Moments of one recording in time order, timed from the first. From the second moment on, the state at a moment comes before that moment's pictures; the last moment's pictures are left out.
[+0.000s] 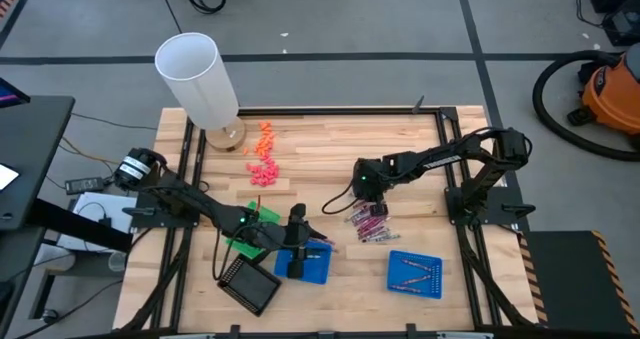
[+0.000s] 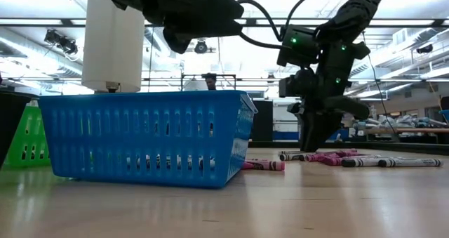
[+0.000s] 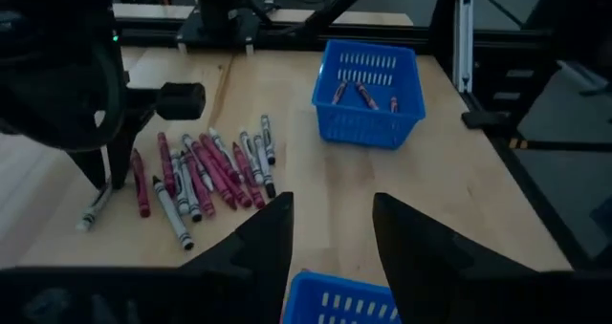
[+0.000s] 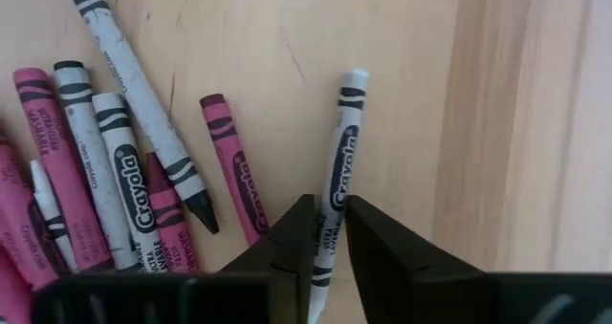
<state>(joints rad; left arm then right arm) -0.42 1.64 0.87 0.40 -0.36 -0.21 -0.16 1.66 0.78 -0.35 0.00 -0.29</state>
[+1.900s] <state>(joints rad) -0.33 1.73 0.87 0.53 -0.41 -0.11 0.28 1.48 0.90 -0.15 0.08 0.13</state>
